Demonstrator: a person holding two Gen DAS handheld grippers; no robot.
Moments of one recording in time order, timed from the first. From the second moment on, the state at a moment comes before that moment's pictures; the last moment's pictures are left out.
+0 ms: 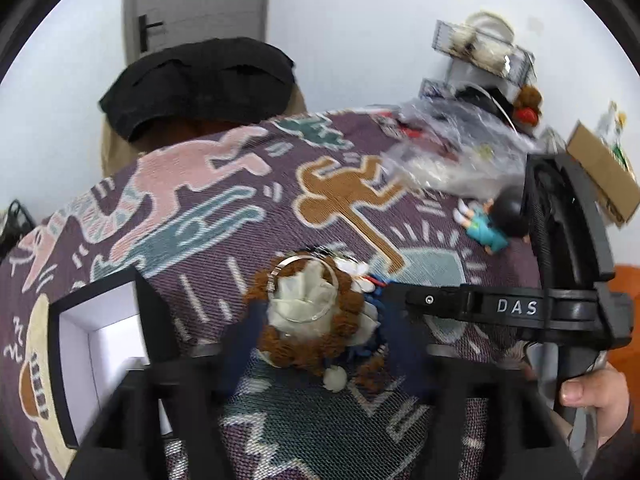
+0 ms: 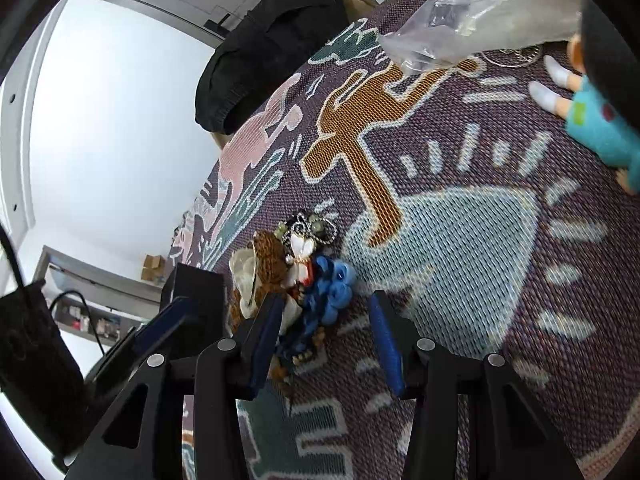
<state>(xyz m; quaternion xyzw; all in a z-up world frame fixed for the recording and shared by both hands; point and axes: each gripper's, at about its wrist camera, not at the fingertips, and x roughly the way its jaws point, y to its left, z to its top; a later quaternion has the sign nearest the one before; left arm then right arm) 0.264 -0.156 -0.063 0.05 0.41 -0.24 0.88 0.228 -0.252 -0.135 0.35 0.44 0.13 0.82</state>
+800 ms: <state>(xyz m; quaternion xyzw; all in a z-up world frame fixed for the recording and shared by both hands) 0.254 -0.203 -0.098 0.17 0.41 -0.27 0.85 0.168 -0.296 -0.107 0.35 0.36 0.11 0.86</state>
